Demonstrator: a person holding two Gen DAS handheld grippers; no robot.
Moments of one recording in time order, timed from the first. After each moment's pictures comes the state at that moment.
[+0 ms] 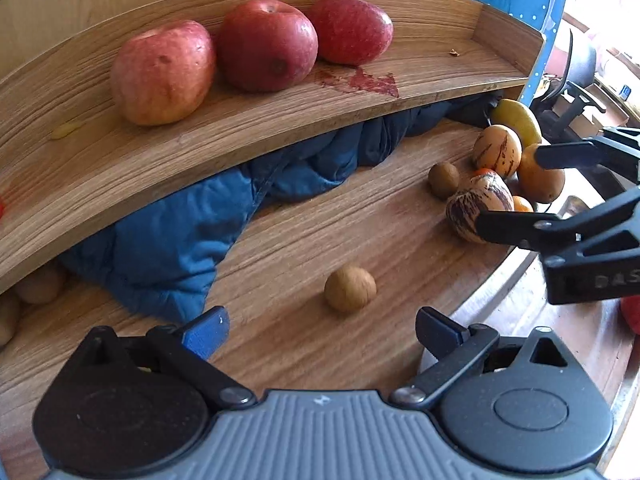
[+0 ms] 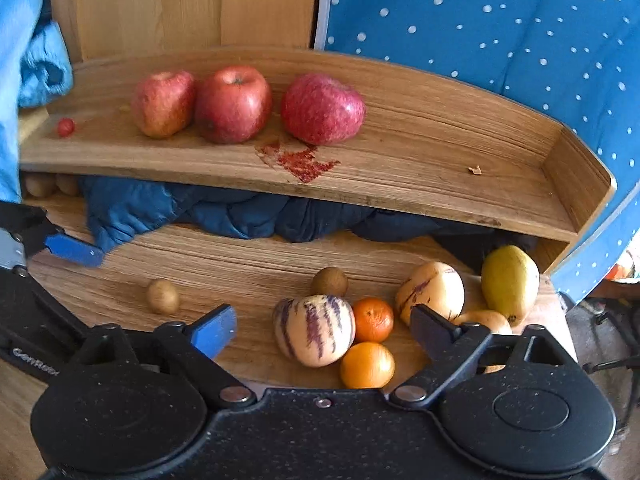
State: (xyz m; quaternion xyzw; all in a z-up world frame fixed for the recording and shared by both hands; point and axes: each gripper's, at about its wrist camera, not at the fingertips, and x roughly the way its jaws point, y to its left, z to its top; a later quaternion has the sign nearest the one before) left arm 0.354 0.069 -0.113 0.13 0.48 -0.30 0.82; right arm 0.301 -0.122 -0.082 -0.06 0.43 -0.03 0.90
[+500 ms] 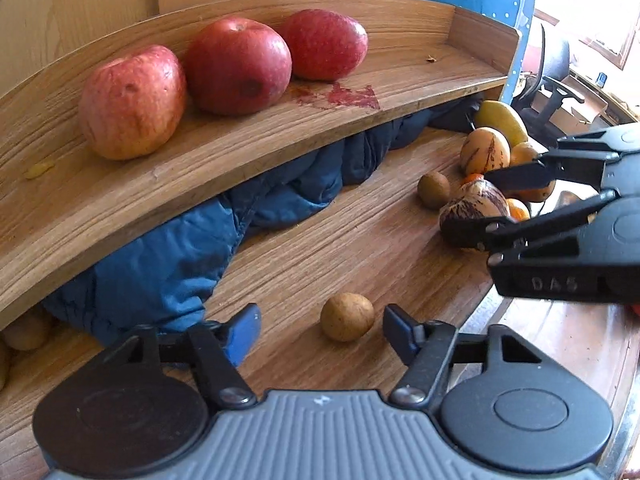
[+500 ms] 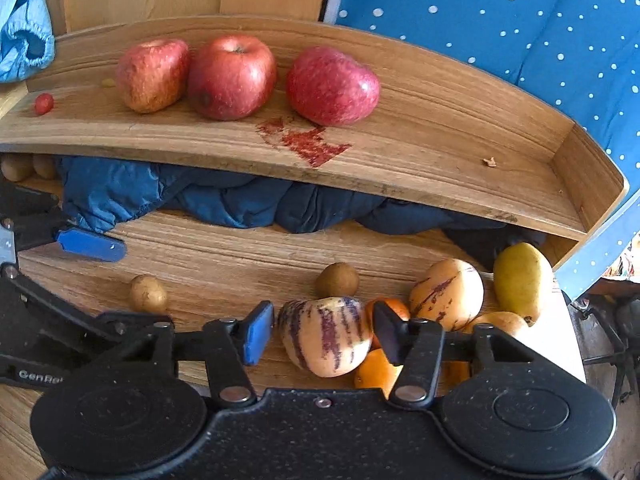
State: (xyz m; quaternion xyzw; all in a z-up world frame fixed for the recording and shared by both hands) left arm 0.359 0.062 -0.117 0.15 0.44 -0.33 0.82; right arm 0.316 -0.105 -0.103 -0.07 0.44 -0.05 0.89
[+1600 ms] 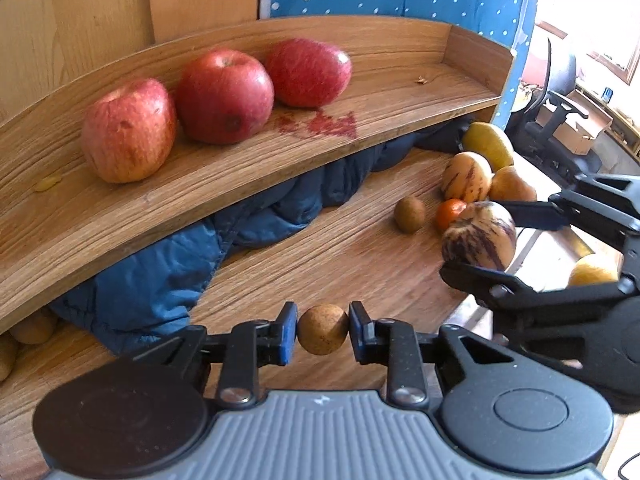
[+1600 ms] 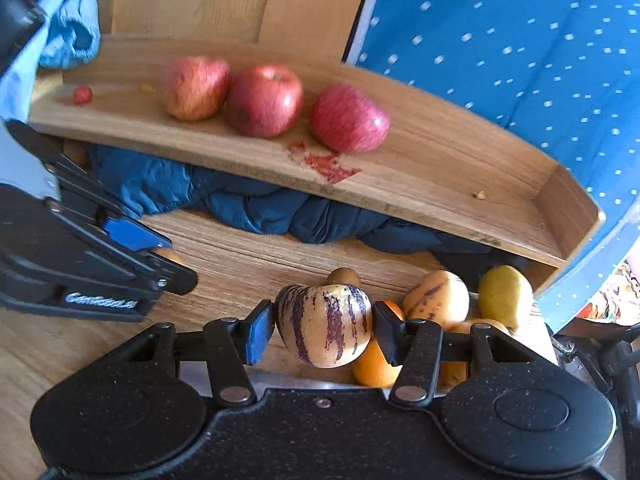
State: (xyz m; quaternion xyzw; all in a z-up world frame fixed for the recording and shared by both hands) left arm 0.343 0.046 -0.093 0.13 0.44 -0.32 0.83; right arm 0.270 -0.094 -0.086 -0.11 0.38 -0.03 0.92
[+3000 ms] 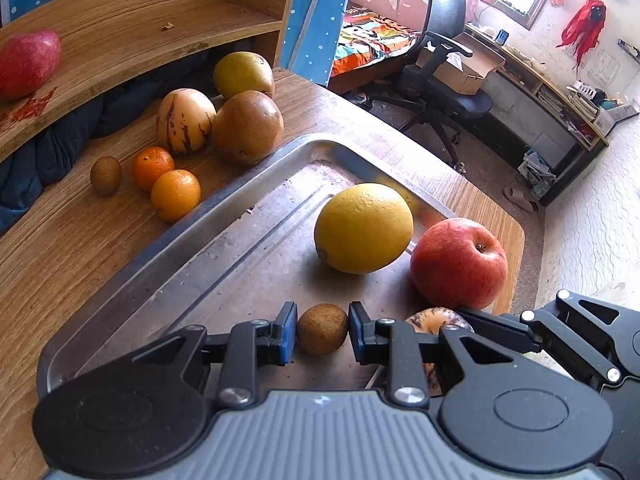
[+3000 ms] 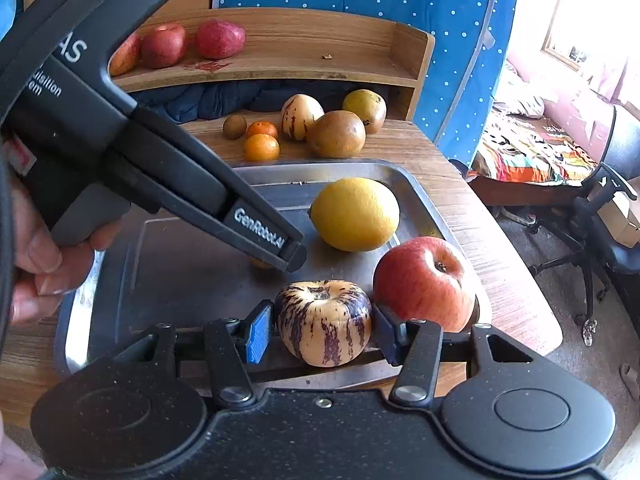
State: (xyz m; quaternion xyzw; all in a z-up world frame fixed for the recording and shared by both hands) left arm 0.228 -0.078 -0.109 0.14 0.48 -0.46 0.73; right arm 0.105 -0.137 -0.103 0.01 0.43 -0.16 0.89
